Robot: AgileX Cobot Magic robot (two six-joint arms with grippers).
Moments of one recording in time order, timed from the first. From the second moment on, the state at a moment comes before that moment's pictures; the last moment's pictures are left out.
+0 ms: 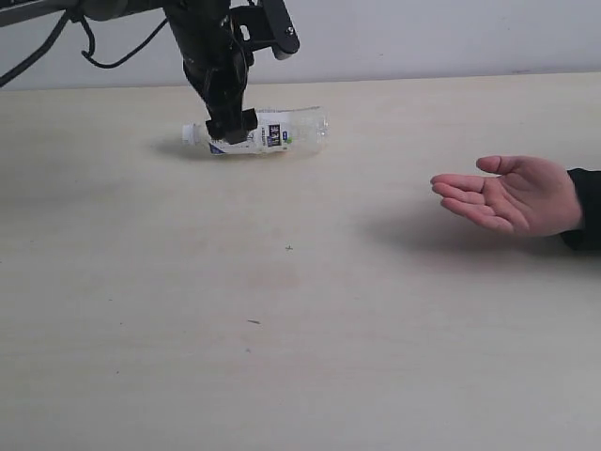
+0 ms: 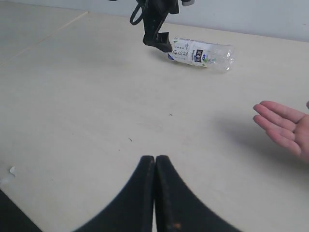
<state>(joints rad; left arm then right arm) -0.55 2.26 -1.96 0.28 0.95 0.64 0.59 0.21 -0.54 0.32 0.89 -0.10</state>
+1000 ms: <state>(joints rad) -0.50 2.34 -1.96 0.26 0.78 0.76 0.59 0.21 -0.54 0.32 0.89 -0.10</state>
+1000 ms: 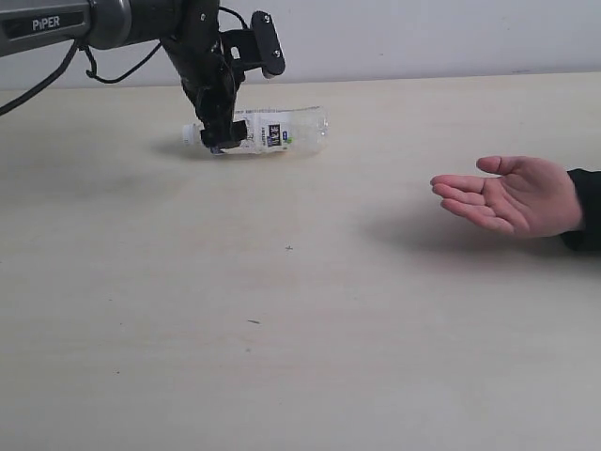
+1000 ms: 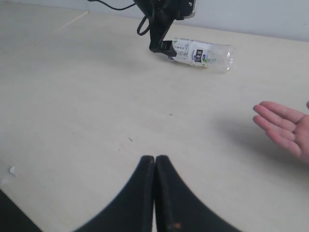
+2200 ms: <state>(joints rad) -0.50 2.43 -1.96 0.26 0.64 0.85 0.59 0.21 -0.54 0.32 0.89 -0.10</state>
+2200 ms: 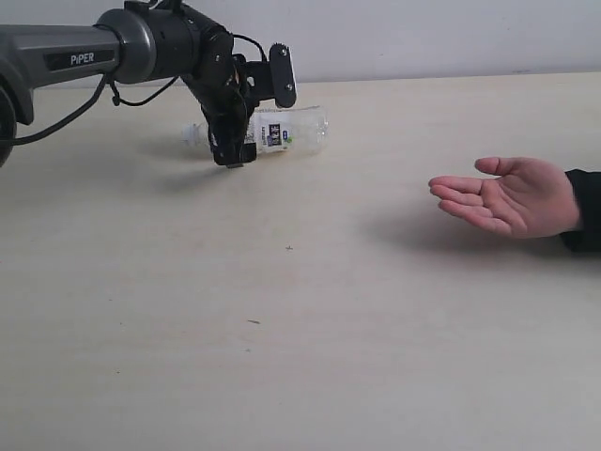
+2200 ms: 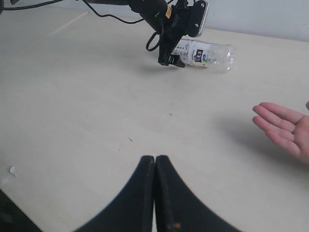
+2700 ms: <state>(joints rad) -0.50 2.45 -1.96 0.26 0.64 0.86 0.59 0.21 -0.54 0.32 0.89 -0.10</state>
